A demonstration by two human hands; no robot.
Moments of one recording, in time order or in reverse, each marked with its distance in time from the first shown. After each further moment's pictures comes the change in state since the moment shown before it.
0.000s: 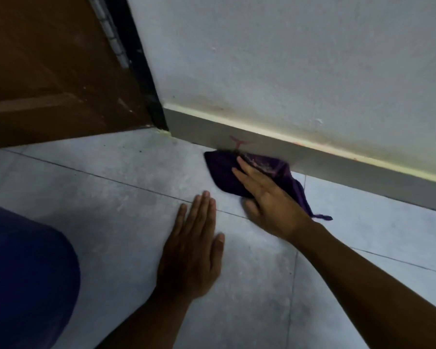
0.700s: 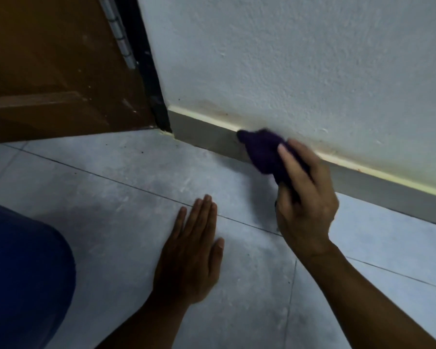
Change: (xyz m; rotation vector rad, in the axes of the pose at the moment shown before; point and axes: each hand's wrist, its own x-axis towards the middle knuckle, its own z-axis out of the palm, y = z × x) left_hand -0.001 0.000 0.001 0.002 0.030 0.029; right_hand -0.008 -0.019 -0.032 -0.059 0.900 -0.127
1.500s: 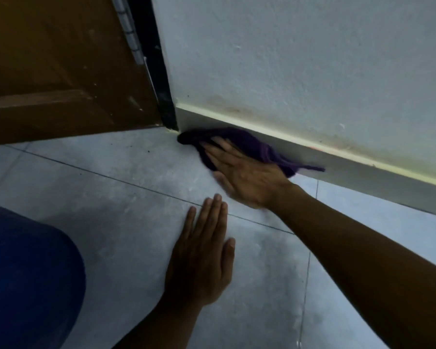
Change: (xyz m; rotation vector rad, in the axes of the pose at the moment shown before) left_hand 0.000 0.002 0.000 -0.016 0.024 -0.006; right_hand 0.031 0.008 0.087 -0.218 -1.107 -0.207
